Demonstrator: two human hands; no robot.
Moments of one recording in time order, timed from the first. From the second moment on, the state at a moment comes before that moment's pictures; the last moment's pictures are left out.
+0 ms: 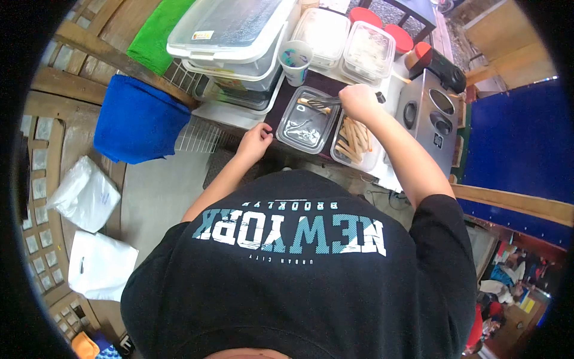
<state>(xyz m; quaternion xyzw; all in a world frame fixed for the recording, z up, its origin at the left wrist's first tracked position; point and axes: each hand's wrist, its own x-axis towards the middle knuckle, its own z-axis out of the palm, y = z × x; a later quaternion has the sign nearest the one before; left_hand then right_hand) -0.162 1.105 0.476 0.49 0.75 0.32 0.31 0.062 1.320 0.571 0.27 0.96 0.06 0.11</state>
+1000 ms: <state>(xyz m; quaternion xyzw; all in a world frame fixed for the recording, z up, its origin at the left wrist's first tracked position) -0.139 1.132 0.478 0.51 0.72 0.33 0.33 0.160 1.194 0.600 0.60 0.79 -0.07 0.13</state>
